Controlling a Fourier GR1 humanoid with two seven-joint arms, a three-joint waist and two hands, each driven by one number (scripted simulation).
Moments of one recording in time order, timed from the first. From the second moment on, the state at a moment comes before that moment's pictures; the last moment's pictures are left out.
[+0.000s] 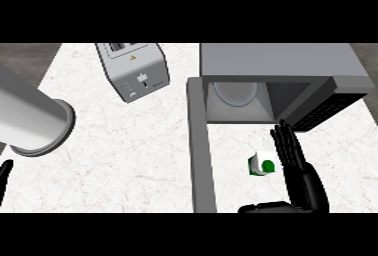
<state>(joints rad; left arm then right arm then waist) 0.45 0.02 0.17 -2.28 0.28 -0.25 -0.05 0.17 -0.06 0.19 -1.70 -0.05 0.00 -0.30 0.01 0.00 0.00</state>
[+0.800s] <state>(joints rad) 0.49 0.01 0.21 -2.31 0.32 -0.30 -0.05 0.13 -0.13 0.07 -1.42 -0.05 0.12 -0.53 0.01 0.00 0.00</state>
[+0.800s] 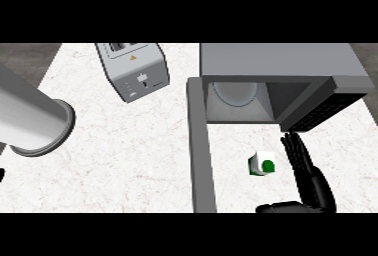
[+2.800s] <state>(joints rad) 0.50 0.00 0.21 -2.30 0.33 -0.31 -0.05 -0.27 -0.11 -0.05 -0.62 0.05 0.16 -0.99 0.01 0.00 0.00</state>
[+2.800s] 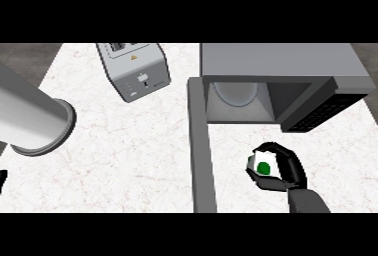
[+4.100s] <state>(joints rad) 0.53 0.01 0.26 -2.26 0.41 -0.38 -0.07 -0.07 -0.10 -0.04 -1.37 -0.09 0.12 -0.59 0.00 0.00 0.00</state>
